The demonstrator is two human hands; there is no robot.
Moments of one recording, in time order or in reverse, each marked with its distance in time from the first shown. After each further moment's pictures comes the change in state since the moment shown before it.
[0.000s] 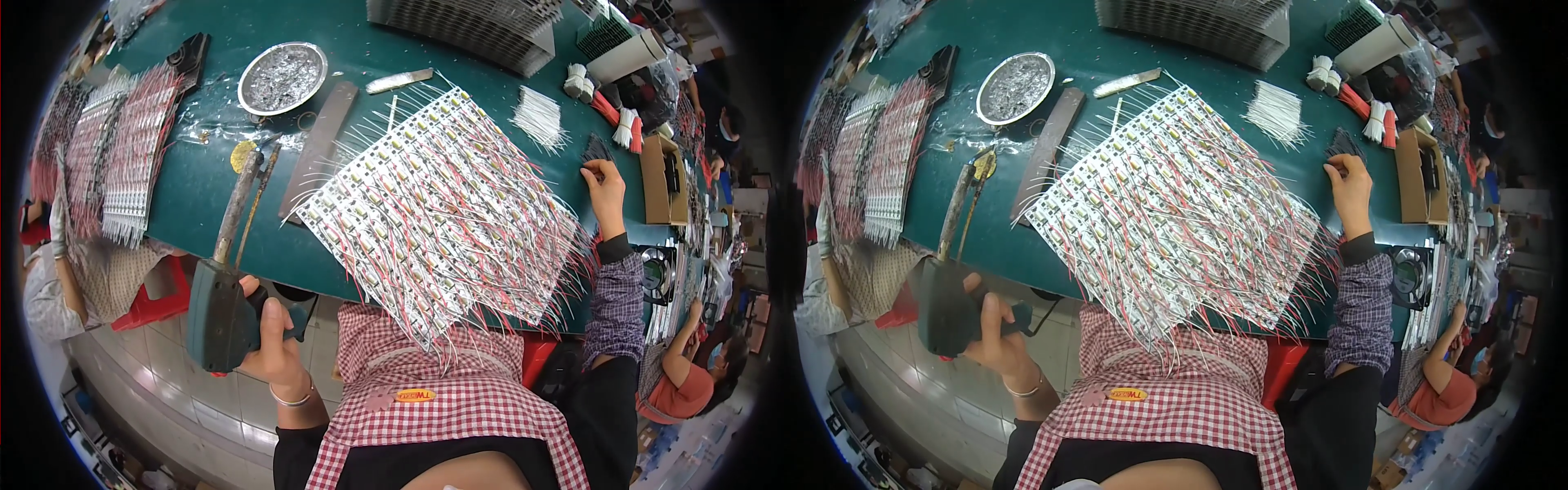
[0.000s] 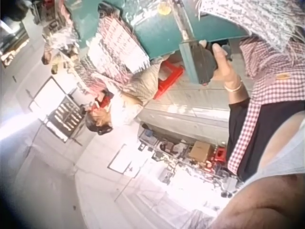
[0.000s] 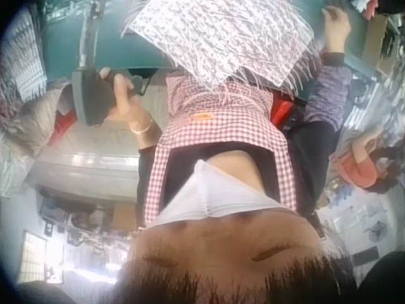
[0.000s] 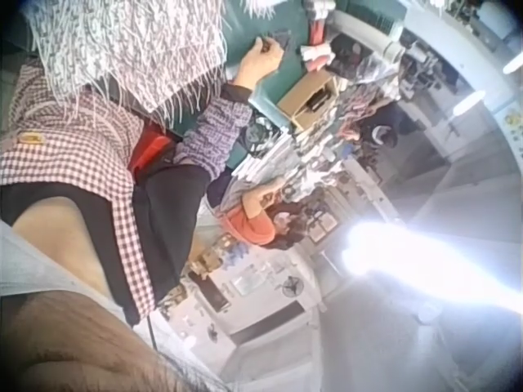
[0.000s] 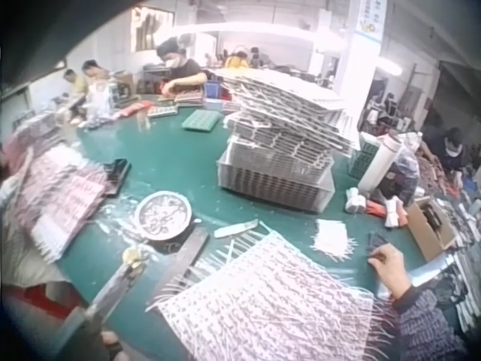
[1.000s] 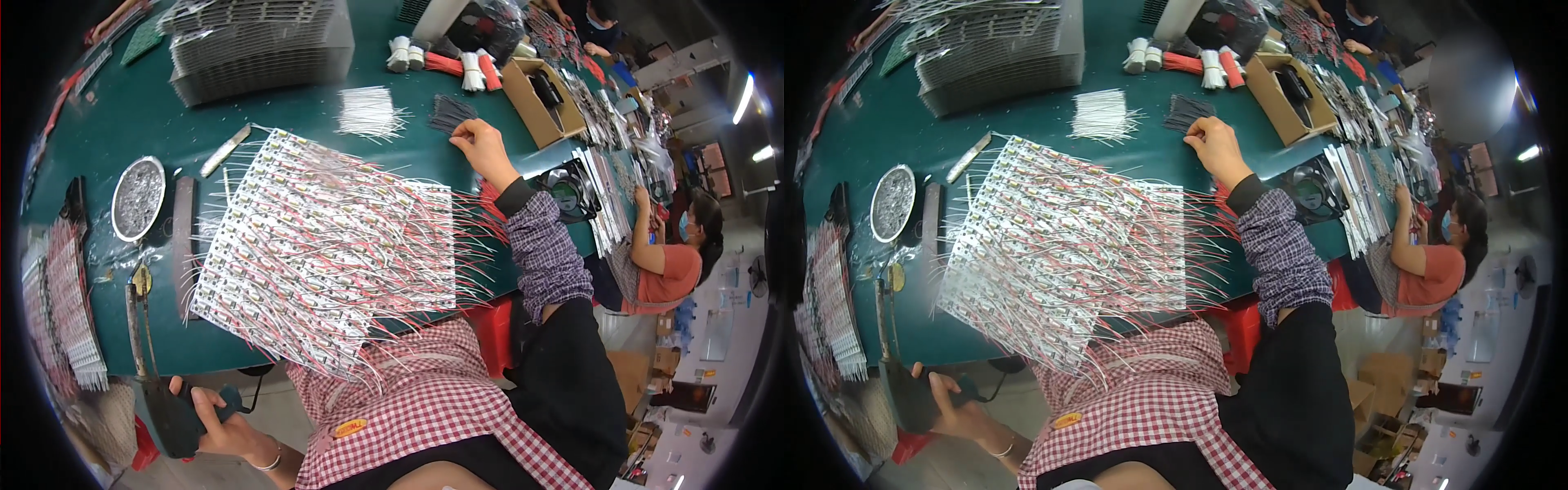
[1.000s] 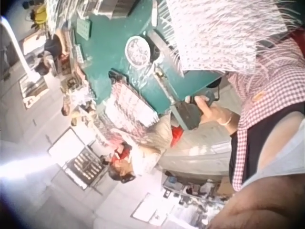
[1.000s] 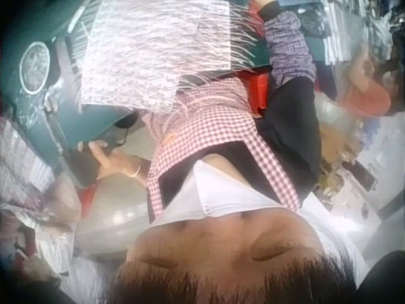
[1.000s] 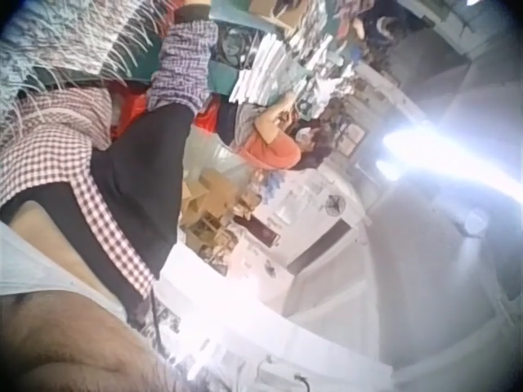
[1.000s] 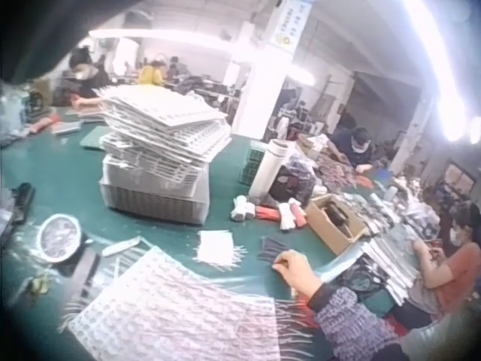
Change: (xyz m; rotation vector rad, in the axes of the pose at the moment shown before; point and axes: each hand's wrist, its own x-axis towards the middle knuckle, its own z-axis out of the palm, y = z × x) left_hand 0.004 -0.014 0.000 0.031 -0.005 0.040; right_hand -0.011 0.025 -0.019 0.062 -0.055 0.085
